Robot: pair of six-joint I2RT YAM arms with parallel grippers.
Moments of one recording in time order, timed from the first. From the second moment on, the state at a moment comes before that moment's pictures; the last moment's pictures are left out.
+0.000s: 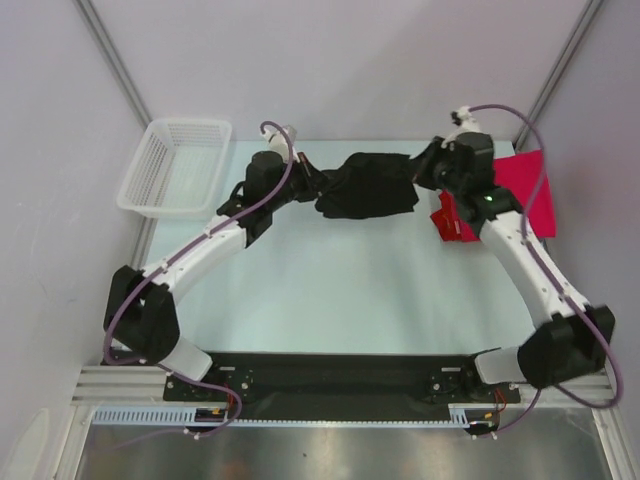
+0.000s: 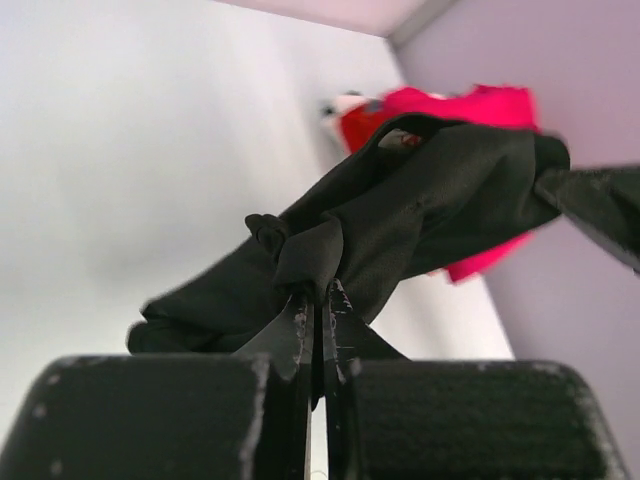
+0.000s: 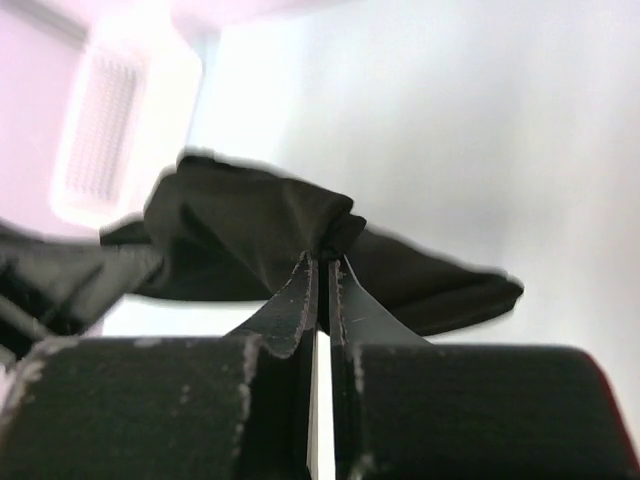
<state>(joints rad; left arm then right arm) -0.50 1.55 1.20 0.07 0.16 -0.65 0.29 1.42 1.31 -0.24 -0.14 0.55</state>
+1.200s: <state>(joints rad) -0.95 2.36 2.19 0.22 0.09 -0.89 -0.45 1.45 1.58 -0.67 0.02 0.47</state>
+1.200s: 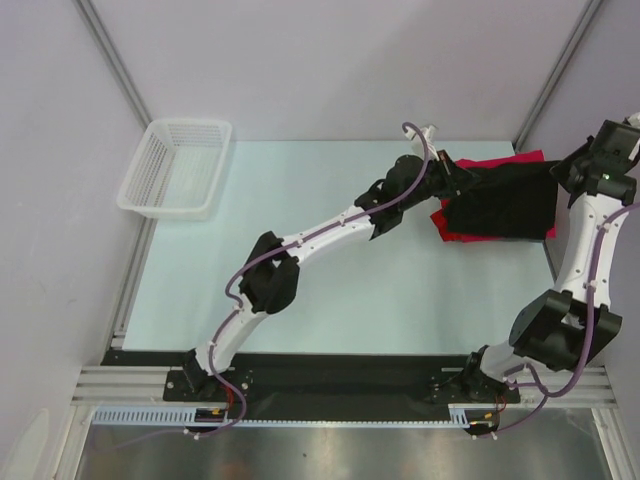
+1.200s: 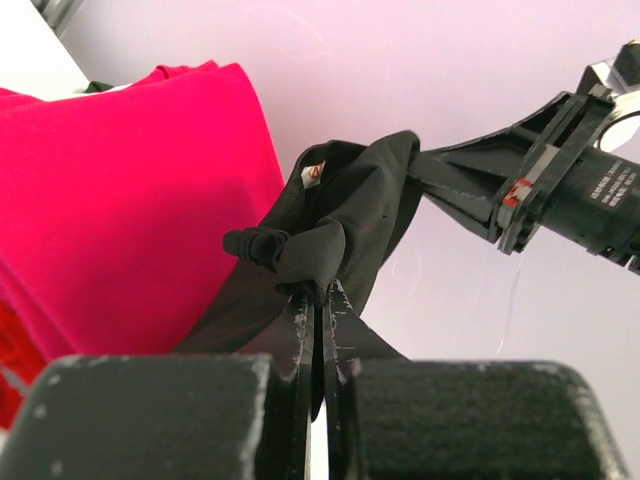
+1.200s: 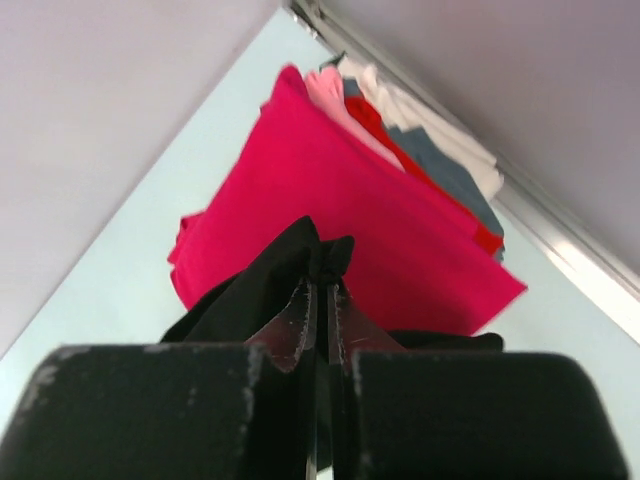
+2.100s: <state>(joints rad) -0.75 2.69 2.32 0.44 -0.11 -0.91 -0.45 2.04 1.98 -0.56 -0.06 0.51</state>
